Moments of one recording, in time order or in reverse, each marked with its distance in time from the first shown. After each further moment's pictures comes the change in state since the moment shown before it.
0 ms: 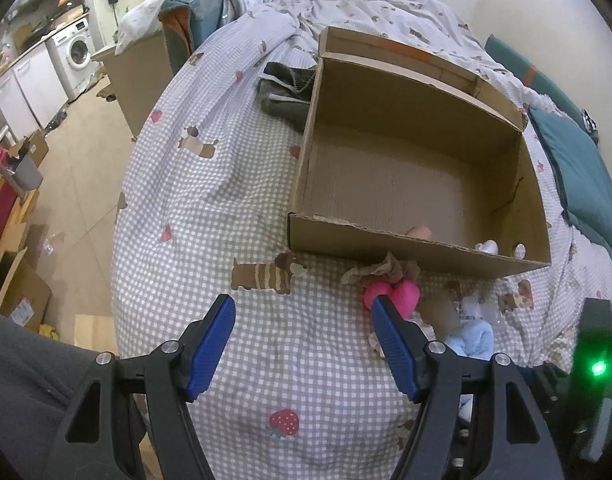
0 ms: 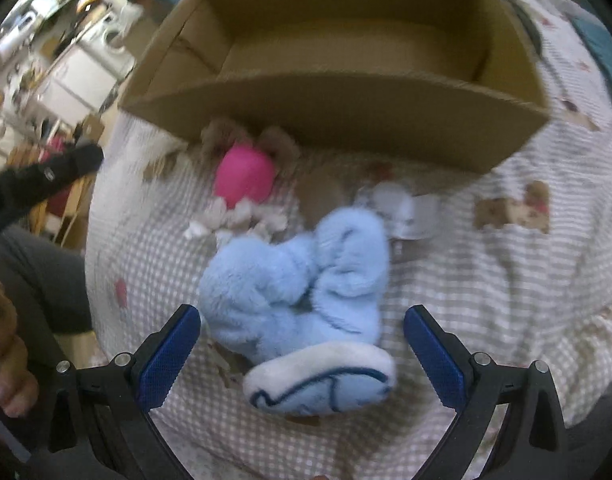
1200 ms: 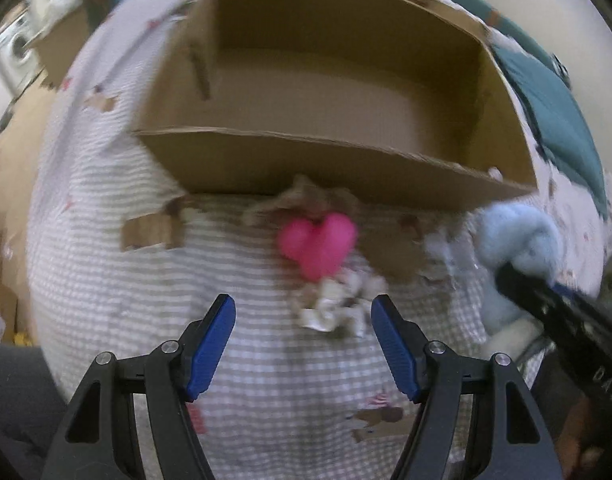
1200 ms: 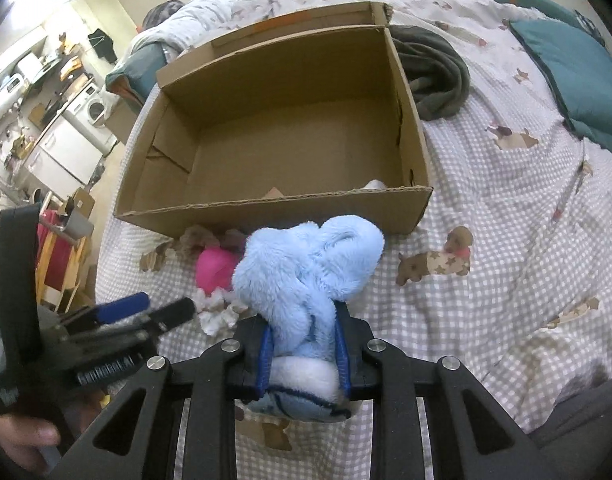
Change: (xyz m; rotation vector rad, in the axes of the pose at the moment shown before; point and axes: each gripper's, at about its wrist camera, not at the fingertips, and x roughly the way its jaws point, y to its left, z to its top) left arm 0.057 -0.062 -0.029 0.143 0.183 -0.147; right arm -0.054 -0.036 0.002 0.161 -0.251 -0.022
